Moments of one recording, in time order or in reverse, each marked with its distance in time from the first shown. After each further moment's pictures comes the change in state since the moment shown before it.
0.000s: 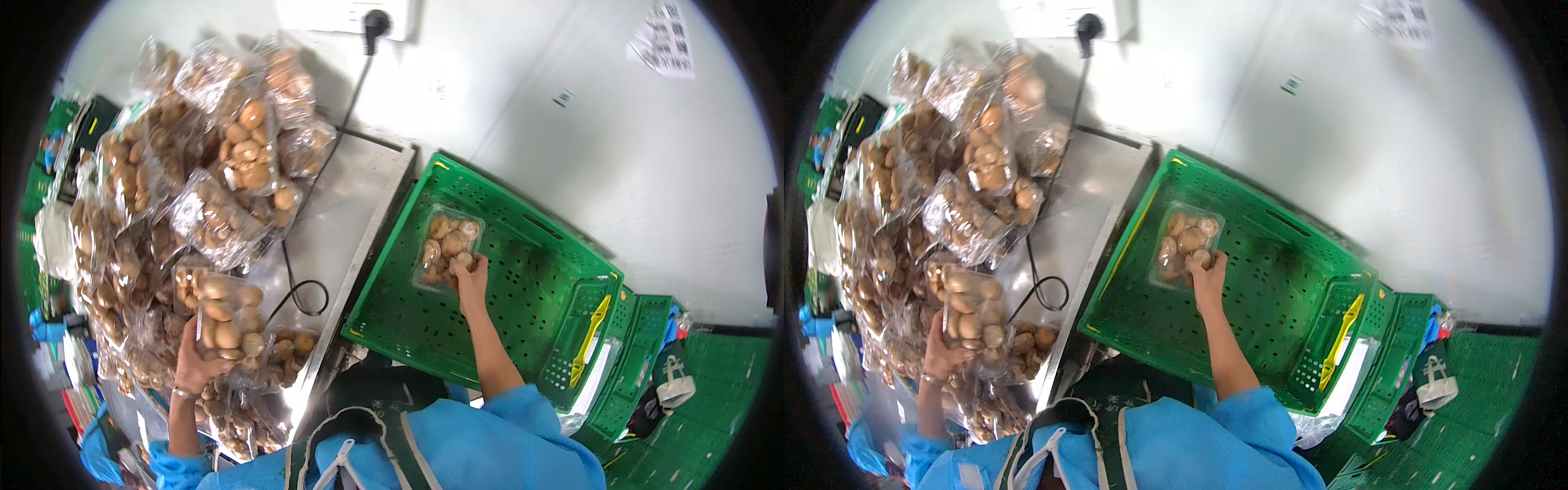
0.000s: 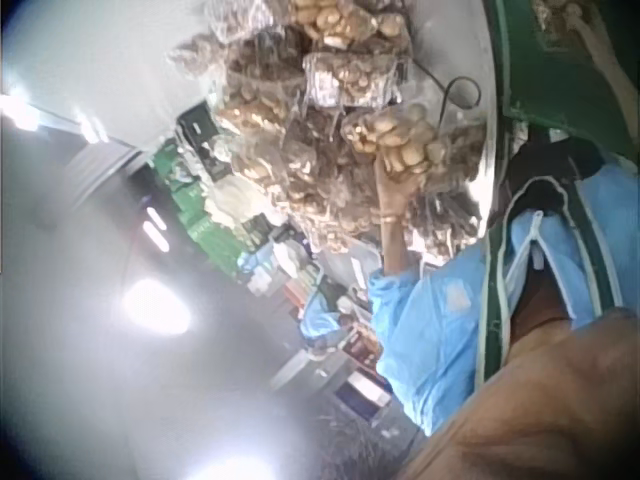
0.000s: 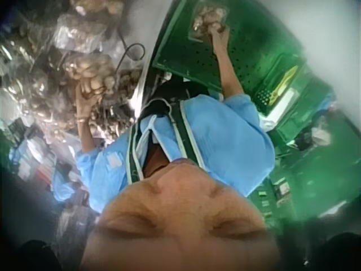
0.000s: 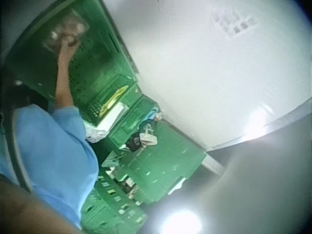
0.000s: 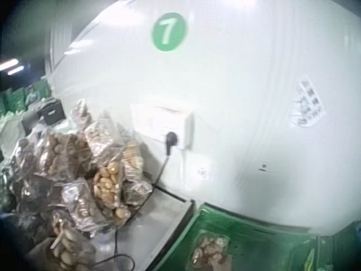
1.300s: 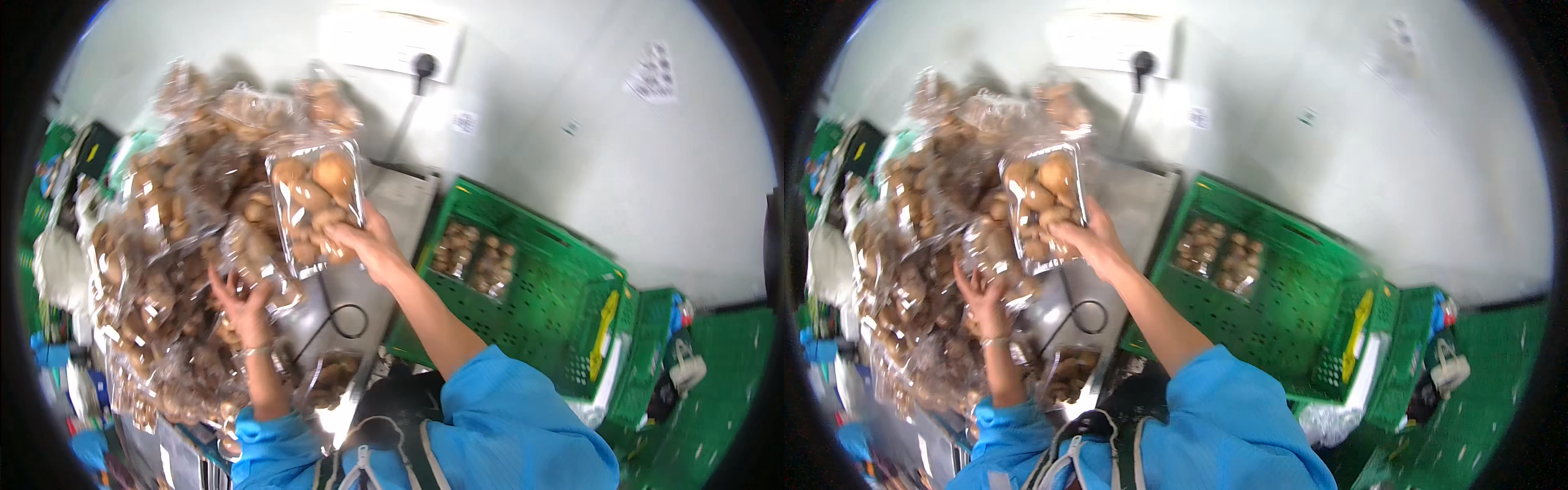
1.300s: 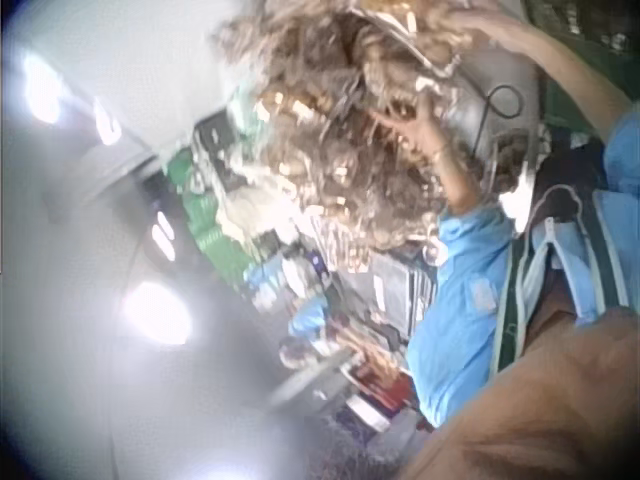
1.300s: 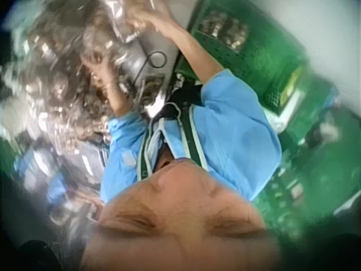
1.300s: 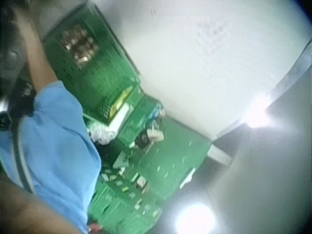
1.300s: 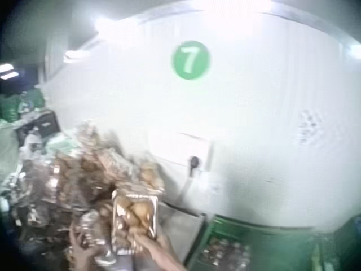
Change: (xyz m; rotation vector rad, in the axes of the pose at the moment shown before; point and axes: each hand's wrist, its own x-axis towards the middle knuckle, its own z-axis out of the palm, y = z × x) left_hand 0.138 0.017 0.074 -0.328 0.445 0.514; right_hand -0.048 -0.143 0.228 0.385 -0.671 -0.178
